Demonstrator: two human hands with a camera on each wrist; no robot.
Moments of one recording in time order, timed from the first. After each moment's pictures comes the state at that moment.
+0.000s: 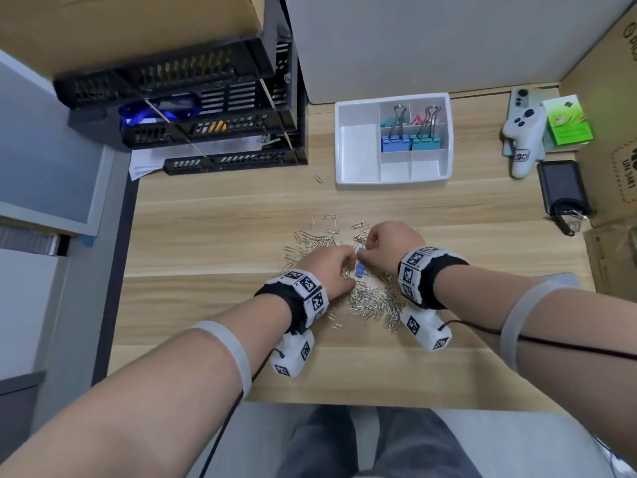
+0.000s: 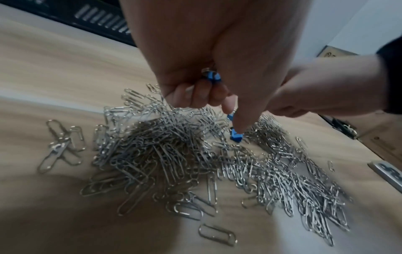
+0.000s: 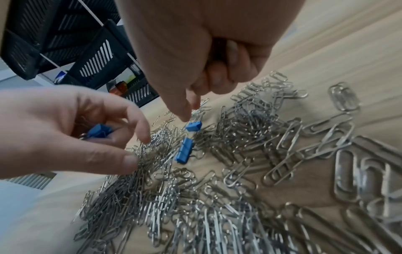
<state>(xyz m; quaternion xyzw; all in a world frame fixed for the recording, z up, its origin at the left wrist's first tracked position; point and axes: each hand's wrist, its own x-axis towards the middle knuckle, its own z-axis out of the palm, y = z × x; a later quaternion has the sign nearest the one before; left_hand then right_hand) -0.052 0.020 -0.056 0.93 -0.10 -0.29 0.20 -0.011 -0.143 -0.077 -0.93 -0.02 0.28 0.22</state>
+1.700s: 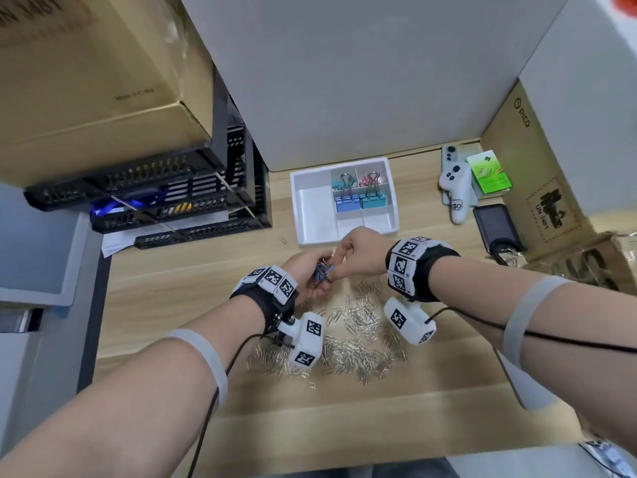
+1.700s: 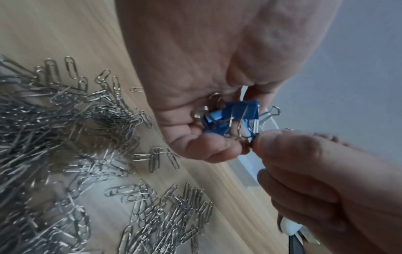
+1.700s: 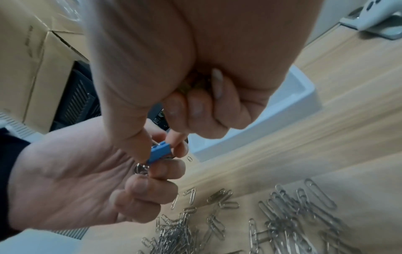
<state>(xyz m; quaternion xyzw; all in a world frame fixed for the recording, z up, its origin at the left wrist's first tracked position) 0.042 -0.026 -0.009 0.63 0.29 -0.41 0.59 0.056 -0.183 0.011 -0.86 -0.04 0.34 0.38</state>
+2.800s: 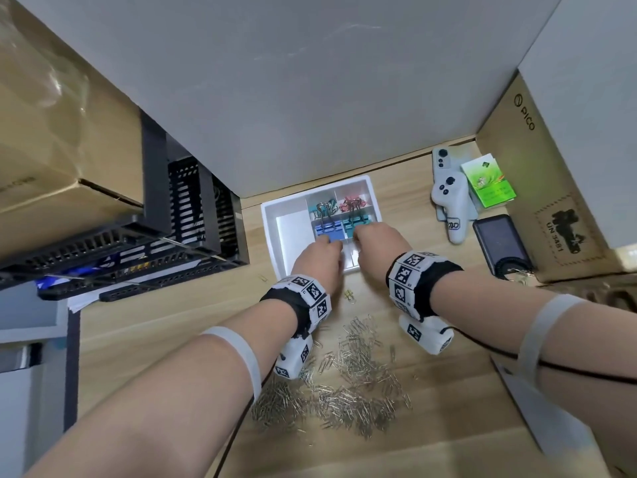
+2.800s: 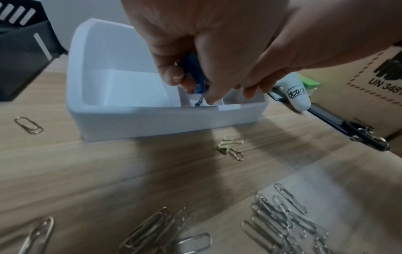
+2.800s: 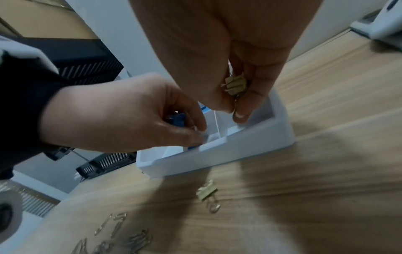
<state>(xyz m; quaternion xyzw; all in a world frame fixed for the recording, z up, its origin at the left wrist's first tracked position) 0.131 -0.091 -0.055 0.96 -0.16 -0.22 0.09 0.131 -0.232 -0.047 -0.96 -0.03 0.21 0.19</state>
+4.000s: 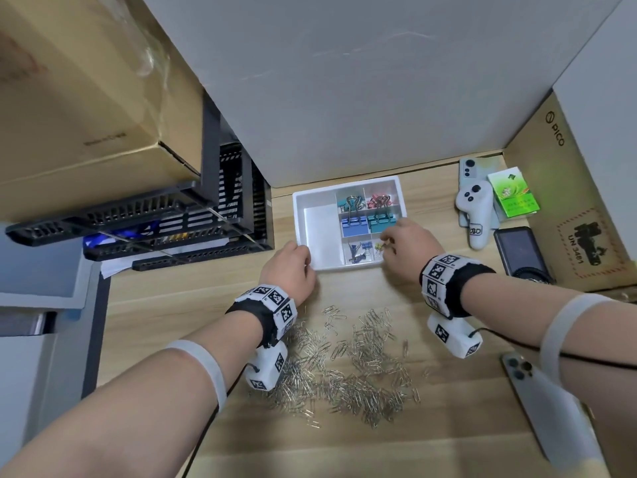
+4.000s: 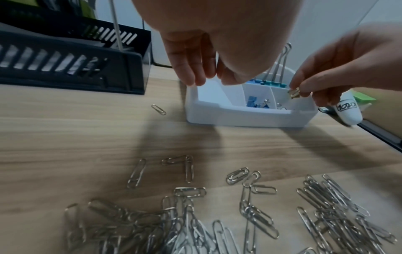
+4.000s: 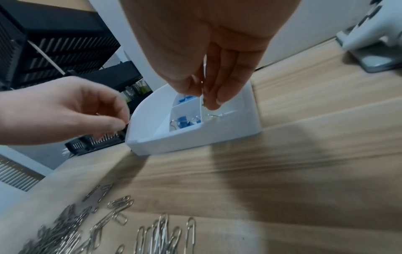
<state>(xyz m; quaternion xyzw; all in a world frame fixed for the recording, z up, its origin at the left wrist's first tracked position) 0.095 0.005 -0.040 0.98 -0.08 -0.14 0.11 0.114 -0.245 -0.052 -0.96 -0.03 0.17 0.23</state>
